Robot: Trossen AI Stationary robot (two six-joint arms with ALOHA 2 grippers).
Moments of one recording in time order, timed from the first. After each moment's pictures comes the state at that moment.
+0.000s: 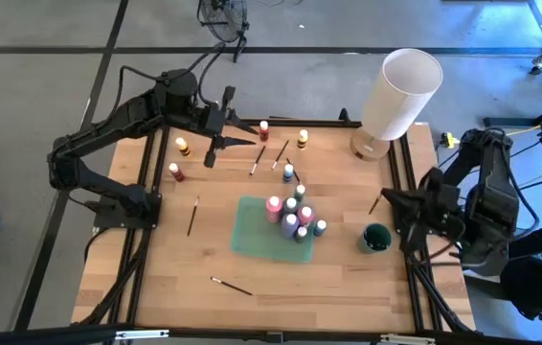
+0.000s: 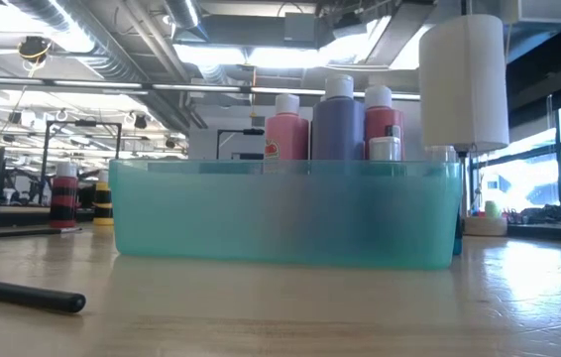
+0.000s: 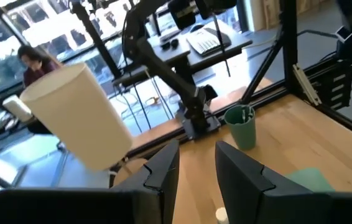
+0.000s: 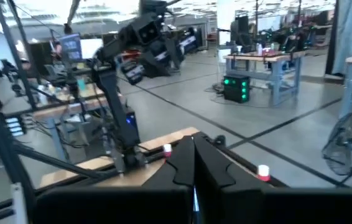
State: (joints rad) left arm 0.37 1.28 1.56 -0.54 0.47 0.51; right arm 1.12 1.09 1.34 -0.96 1.56 0.86
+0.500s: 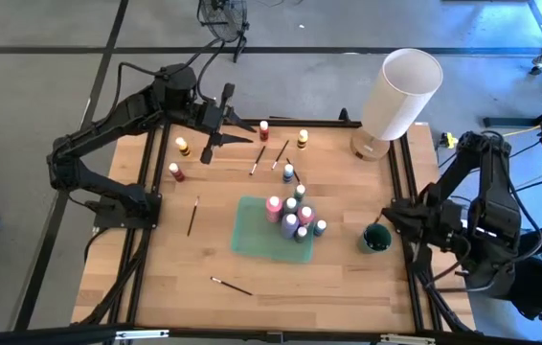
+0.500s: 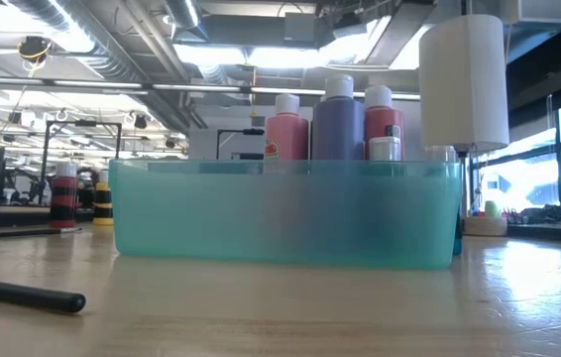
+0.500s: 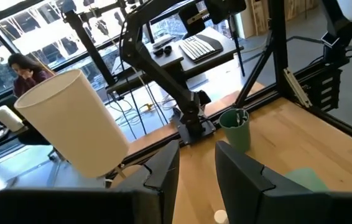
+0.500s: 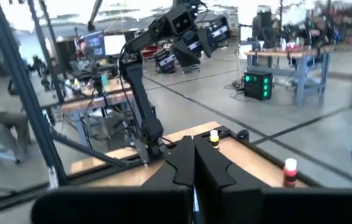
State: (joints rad) left arm 0.42 1.28 1.56 -0.54 0.57 0.53; right arm 1.20 1.16 1.34 -0.94 1.56 0.92
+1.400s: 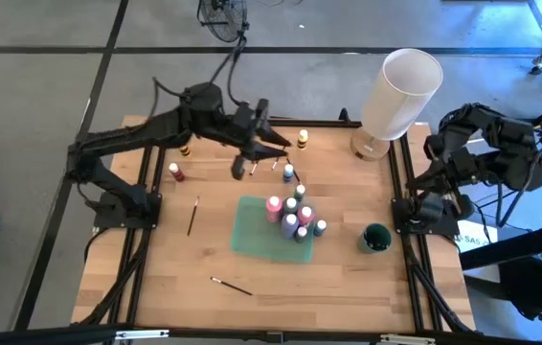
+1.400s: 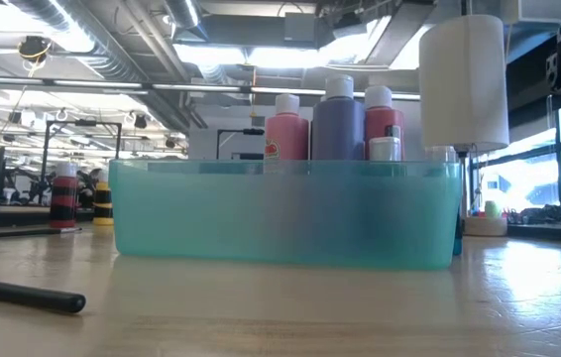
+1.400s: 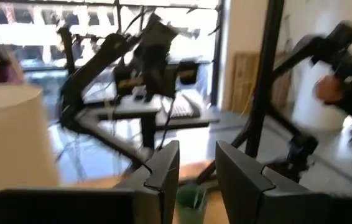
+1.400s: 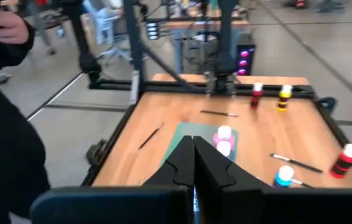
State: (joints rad) left arm 0.23 1.45 1.56 -0.09 0.49 -0.01; right arm 1.34 0.64 1.35 -1.27 1.05 0.59
